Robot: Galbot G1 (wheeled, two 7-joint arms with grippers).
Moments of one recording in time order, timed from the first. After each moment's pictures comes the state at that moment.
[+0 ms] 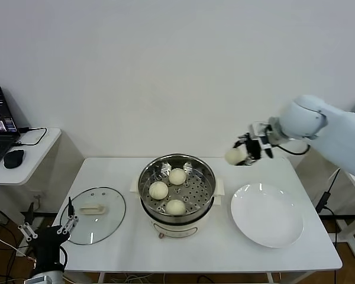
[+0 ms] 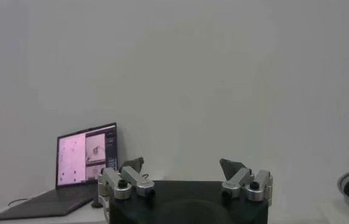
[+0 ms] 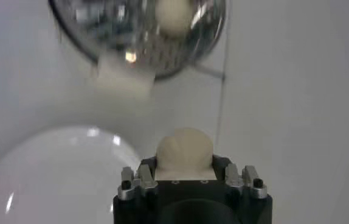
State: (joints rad) left arm 1.77 -1.34 -0.68 -2.27 -0.02 -0.07 -0.37; right arm 0.57 0.65 -1.11 1.62 0.26 -0.40 -0.98
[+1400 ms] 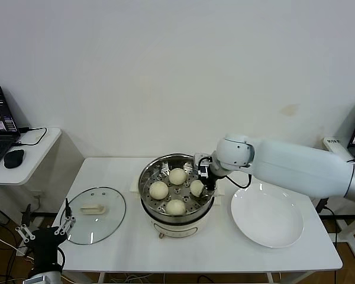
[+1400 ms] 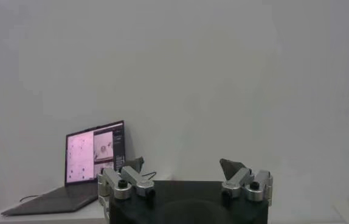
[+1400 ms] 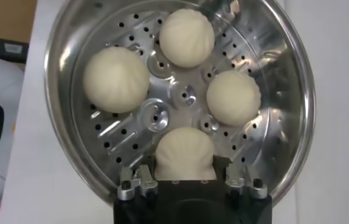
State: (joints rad) left arm 1.77 -1.35 -0.69 -2.25 -0.02 -0.07 -0.37; right arm 0.42 0.91 -1.22 1.58 0.46 -0.71 -0.75
